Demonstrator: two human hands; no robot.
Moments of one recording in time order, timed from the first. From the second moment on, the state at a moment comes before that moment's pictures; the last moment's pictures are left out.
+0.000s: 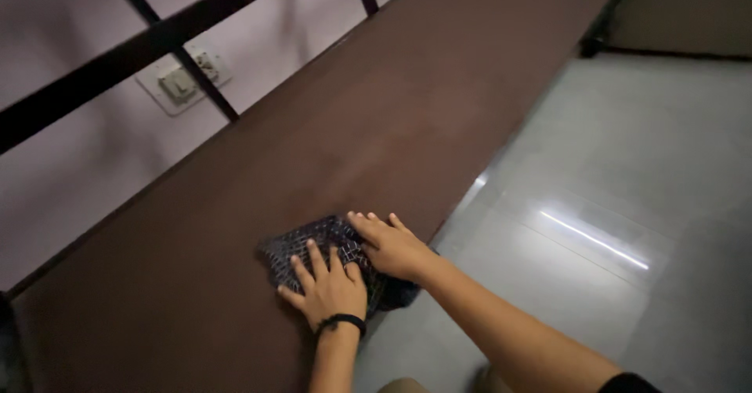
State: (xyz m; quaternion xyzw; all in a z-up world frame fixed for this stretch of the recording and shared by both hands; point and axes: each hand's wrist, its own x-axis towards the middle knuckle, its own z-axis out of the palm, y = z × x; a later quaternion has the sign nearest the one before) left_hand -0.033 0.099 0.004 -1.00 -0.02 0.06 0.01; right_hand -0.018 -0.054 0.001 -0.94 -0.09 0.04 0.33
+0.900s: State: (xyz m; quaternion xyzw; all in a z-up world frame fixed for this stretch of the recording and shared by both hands) left_hand 0.009 0.084 0.011 -0.99 0.07 0.07 -0.12; right_hand 0.003 -0.080 -0.029 -0.94 -0.05 0.03 0.33
